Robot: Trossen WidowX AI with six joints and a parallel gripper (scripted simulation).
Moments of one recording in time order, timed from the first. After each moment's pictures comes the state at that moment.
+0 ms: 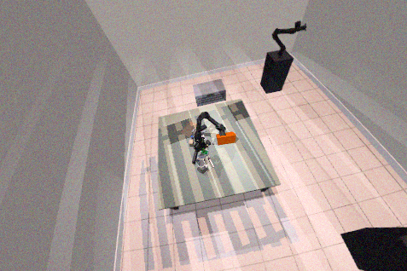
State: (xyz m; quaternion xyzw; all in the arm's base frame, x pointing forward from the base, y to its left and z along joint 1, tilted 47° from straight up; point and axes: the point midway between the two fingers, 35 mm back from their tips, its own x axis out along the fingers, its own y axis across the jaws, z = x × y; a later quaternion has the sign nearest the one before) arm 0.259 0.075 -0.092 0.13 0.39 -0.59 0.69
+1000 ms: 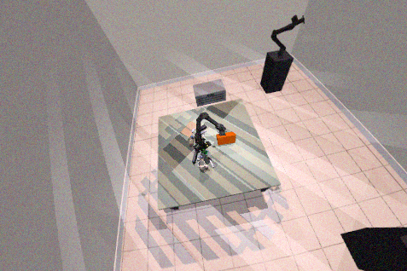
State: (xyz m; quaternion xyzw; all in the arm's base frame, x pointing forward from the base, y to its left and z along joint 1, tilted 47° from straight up) arm 0.258 0.061 -0.107 0.13 0.39 -0.60 0.69
